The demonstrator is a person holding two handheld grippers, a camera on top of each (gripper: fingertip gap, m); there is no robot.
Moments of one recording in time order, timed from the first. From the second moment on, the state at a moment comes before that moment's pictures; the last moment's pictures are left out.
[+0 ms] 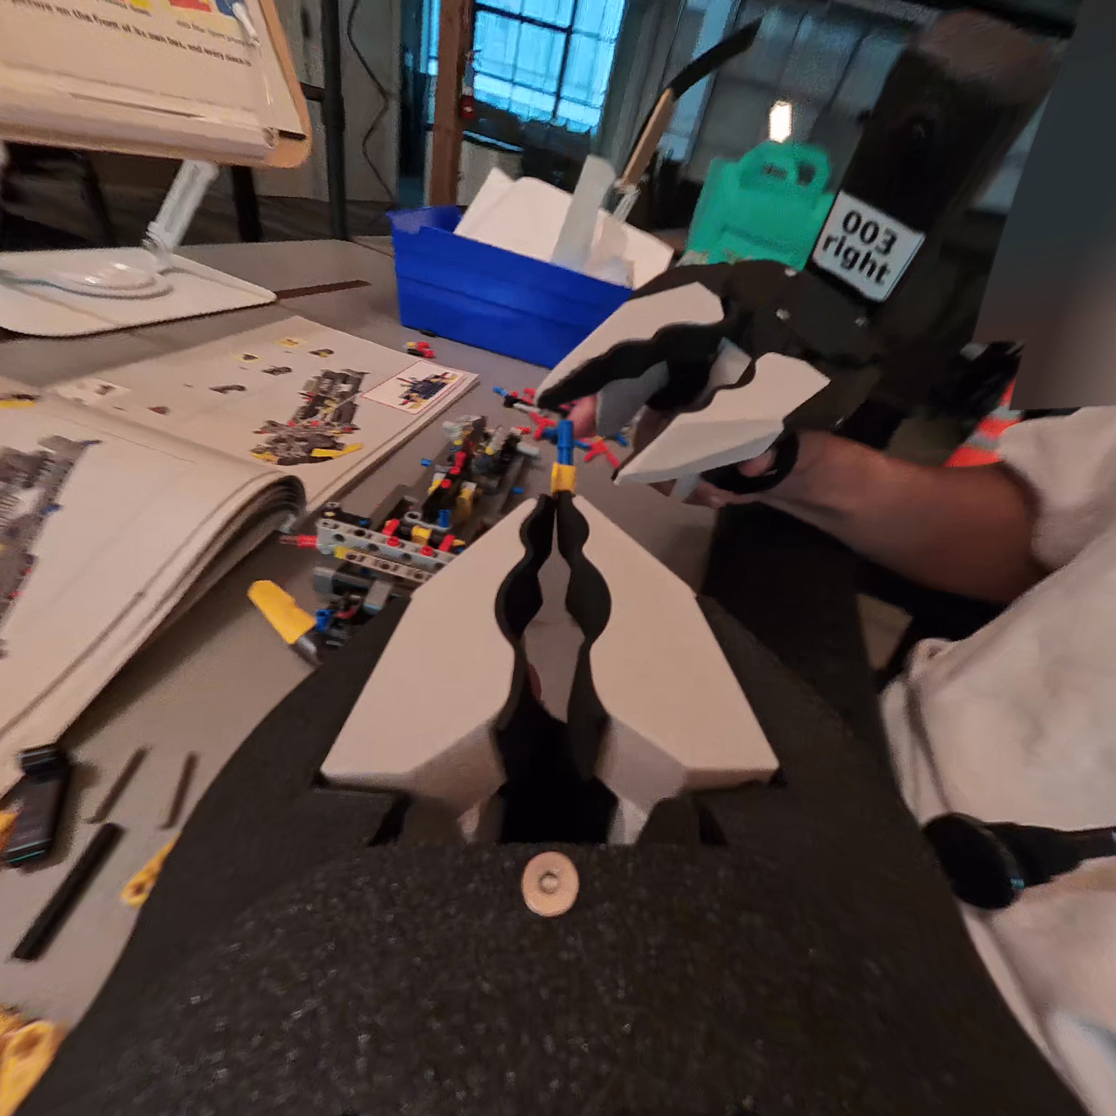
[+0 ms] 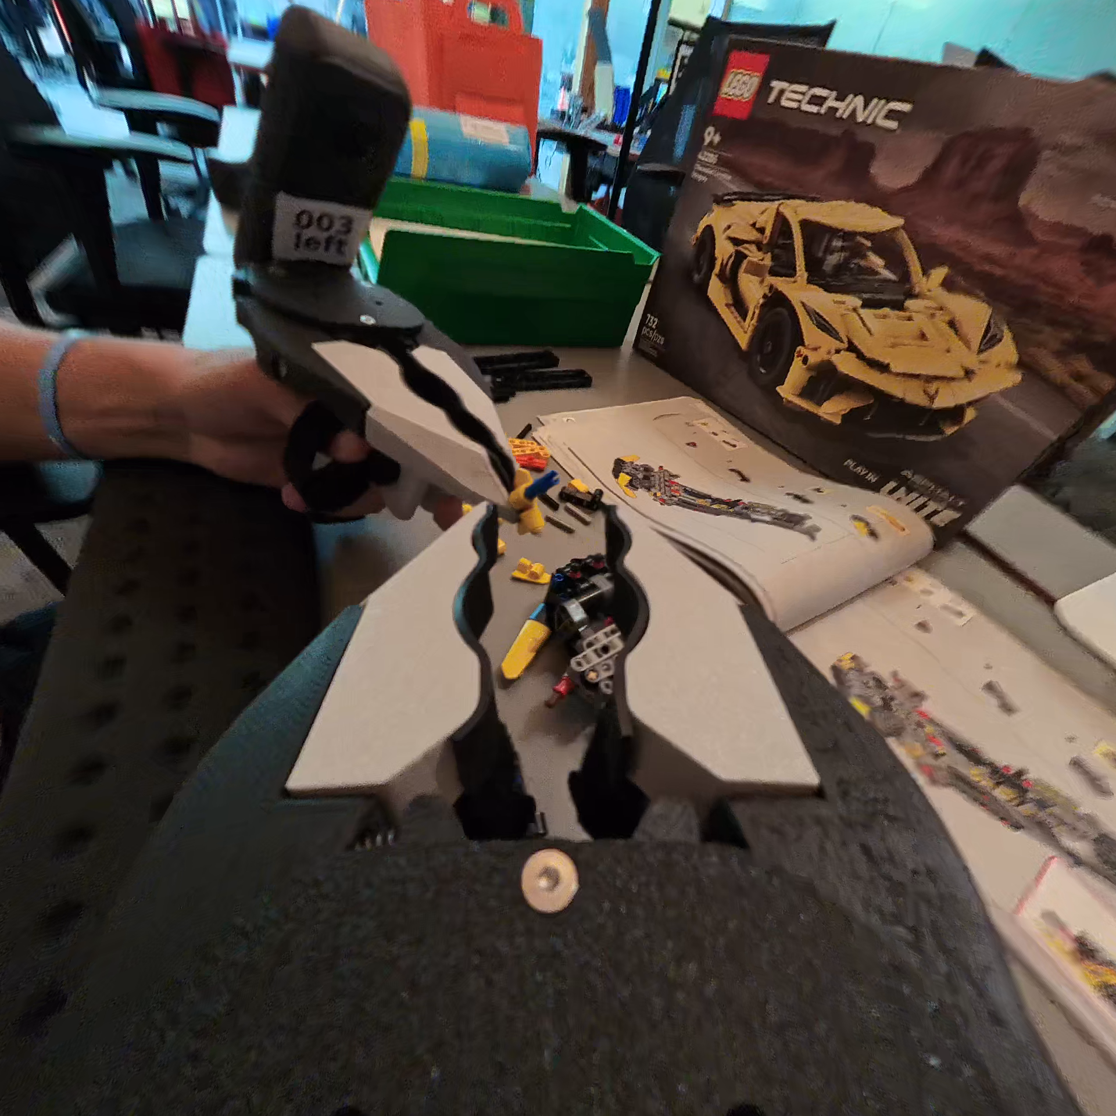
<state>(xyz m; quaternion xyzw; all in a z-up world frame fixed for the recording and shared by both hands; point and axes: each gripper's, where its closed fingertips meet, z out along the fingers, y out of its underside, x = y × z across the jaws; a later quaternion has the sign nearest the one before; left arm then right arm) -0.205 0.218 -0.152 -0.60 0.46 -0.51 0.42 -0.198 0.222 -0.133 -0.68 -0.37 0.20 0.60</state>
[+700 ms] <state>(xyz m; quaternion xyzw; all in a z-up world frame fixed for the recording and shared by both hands) -0.209 0.225 -0.148 -0.61 0.40 -0.58 0.36 -0.215 0.234 -0.131 -0.63 -0.54 0.00 0.55</state>
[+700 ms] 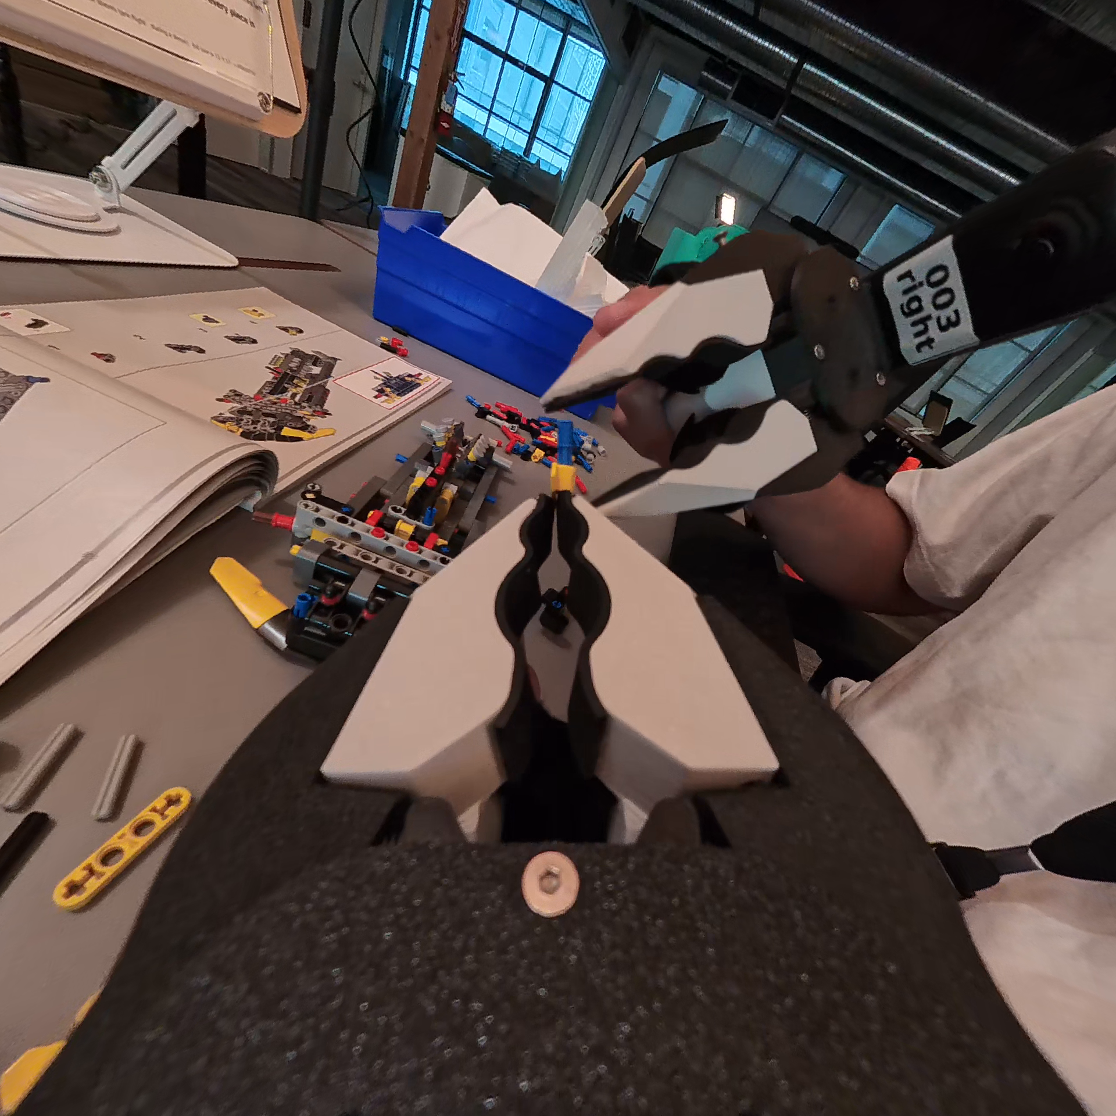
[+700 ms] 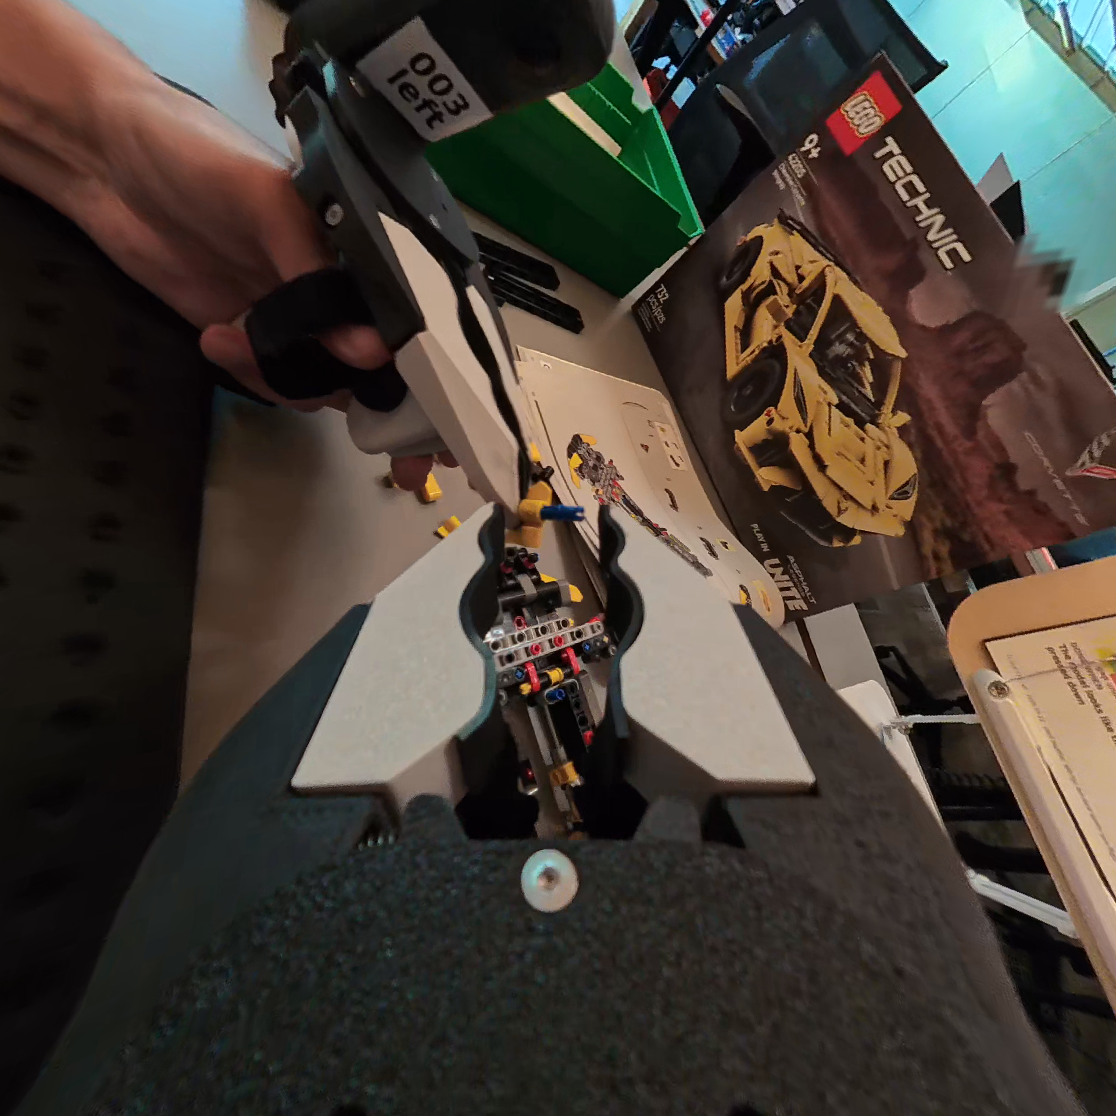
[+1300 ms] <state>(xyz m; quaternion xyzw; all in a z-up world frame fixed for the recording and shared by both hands) -0.208 0.228 -0.156 -0.62 0.42 -0.54 0.39 -0.211 0.237 -0.143 -0.62 -0.54 -0.04 0.56</state>
